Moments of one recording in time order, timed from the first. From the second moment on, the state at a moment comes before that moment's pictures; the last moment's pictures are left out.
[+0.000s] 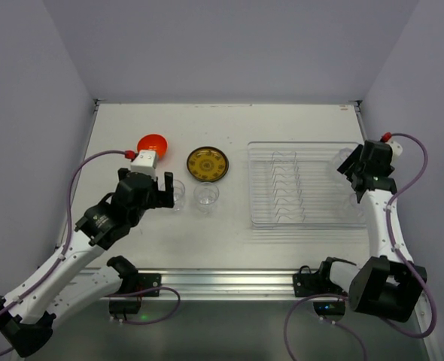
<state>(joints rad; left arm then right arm) -0.66 0.76 0.82 -0.64 -0.44 -0.34 -0.23 1.14 0.89 -0.46 0.27 0.43</state>
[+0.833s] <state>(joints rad) -0.76 0.92 0.80 0.15 0.23 -0.63 -0.23 0.72 0.82 -0.34 -0.60 0.65</state>
